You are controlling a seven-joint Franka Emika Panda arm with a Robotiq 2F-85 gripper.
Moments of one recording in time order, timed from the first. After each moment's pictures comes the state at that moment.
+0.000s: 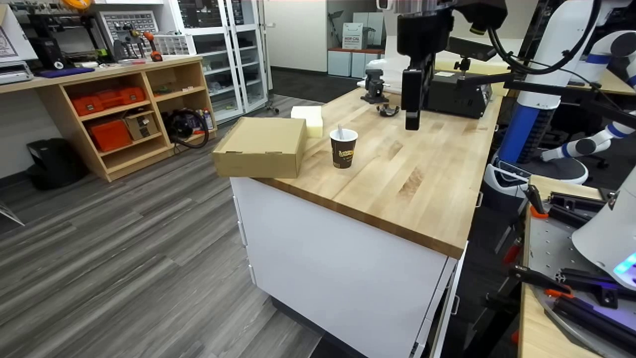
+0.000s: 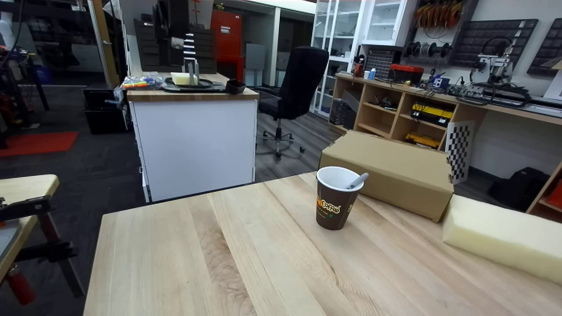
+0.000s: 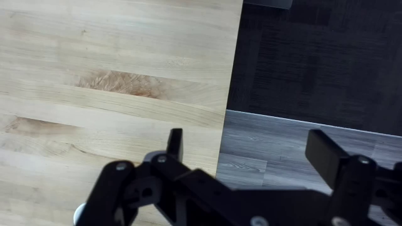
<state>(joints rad) 0.09 -0.27 0.27 -2.40 -0.05 2.03 0.24</state>
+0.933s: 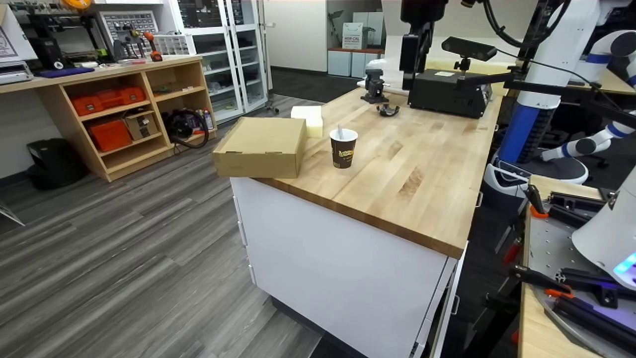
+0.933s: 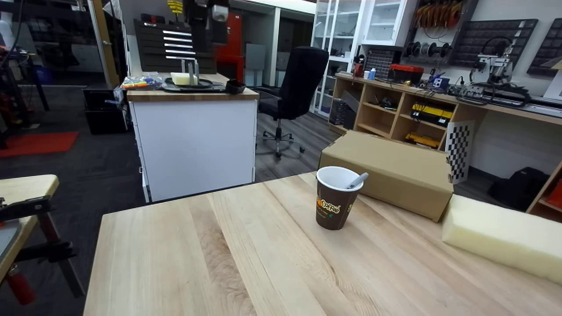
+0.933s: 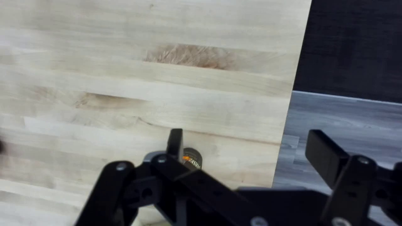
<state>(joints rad) 0.03 -0.30 0.09 -2.35 -0.18 2.06 0.11</state>
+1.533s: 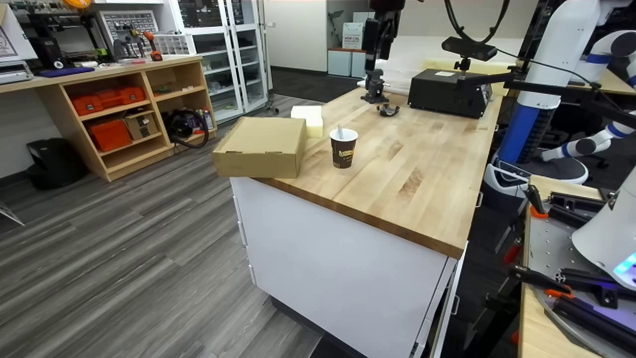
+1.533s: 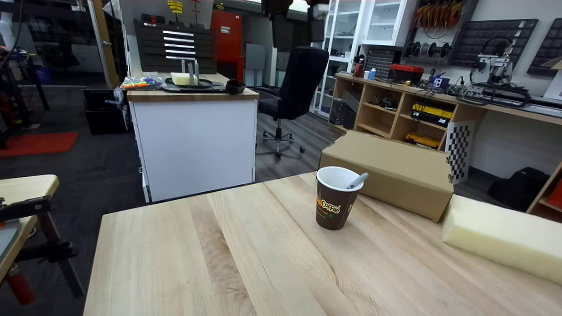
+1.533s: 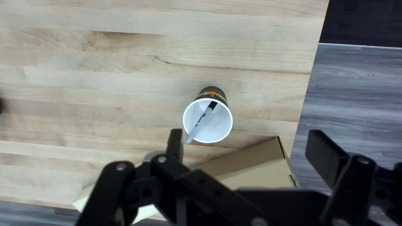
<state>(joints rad) 0.00 -0.07 -0.02 -2.11 -0.14 2.16 0.00</state>
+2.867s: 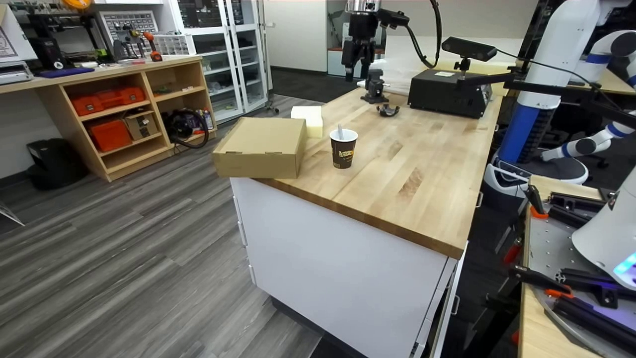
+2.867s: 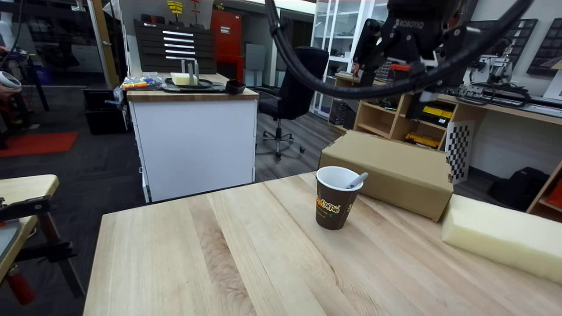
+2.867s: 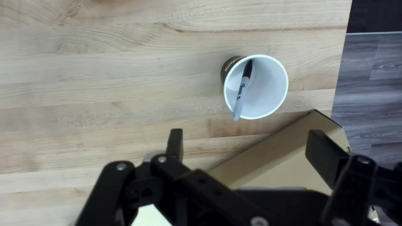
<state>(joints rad) -0.17 0.40 -0.08 -1.61 0.13 2.02 -0.27</state>
